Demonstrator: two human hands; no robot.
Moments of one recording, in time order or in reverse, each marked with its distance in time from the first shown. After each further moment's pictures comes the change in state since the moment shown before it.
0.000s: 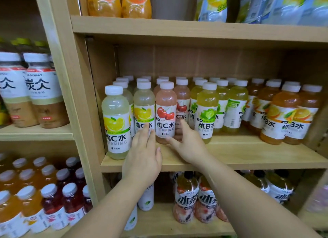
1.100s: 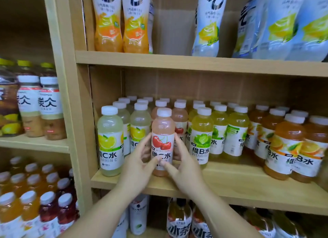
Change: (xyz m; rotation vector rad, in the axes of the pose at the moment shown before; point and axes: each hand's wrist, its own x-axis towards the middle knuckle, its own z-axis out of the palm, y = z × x) left_hand 0.028 0.028 -0.021 -0.971 -0.006 -0.284; right_hand -0.014 0.014 -0.020 0.270 0.014 -0.212
